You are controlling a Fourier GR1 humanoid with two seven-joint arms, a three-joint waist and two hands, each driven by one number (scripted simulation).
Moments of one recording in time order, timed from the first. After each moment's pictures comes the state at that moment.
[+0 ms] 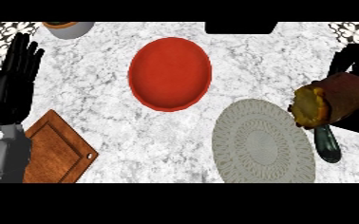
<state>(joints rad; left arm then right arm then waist) -0.25 0.31 0.21 -1.53 0.14 0.03 0.03 -0.49 -0.18 -0.27 -2.10 0.61 0.71 0.50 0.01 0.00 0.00</state>
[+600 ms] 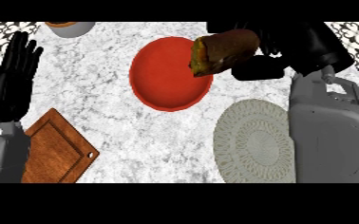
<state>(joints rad) -0.27 0.32 0.23 -1.48 0.15 0.00 -0.01 -0.83 -0.03 -0.04 -1.75 0.70 0.59 0.72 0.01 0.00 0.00</state>
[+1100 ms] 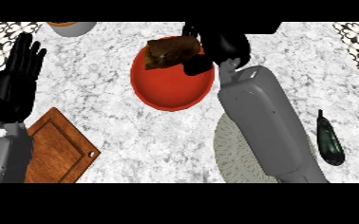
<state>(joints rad) -0.26 0.30 0.23 -1.48 0.14 0.00 -0.02 -0.90 0.00 0.16 -1.34 0.71 0.27 0.68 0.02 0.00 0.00</state>
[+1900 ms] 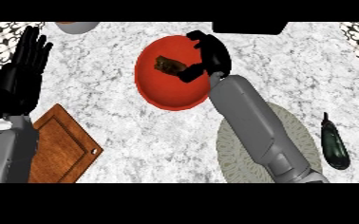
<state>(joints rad) -0.31 0.30 0.21 -1.46 0.13 0.00 0.00 -0.92 0.00 0.23 -0.81 0.51 -0.25 0.47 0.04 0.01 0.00</state>
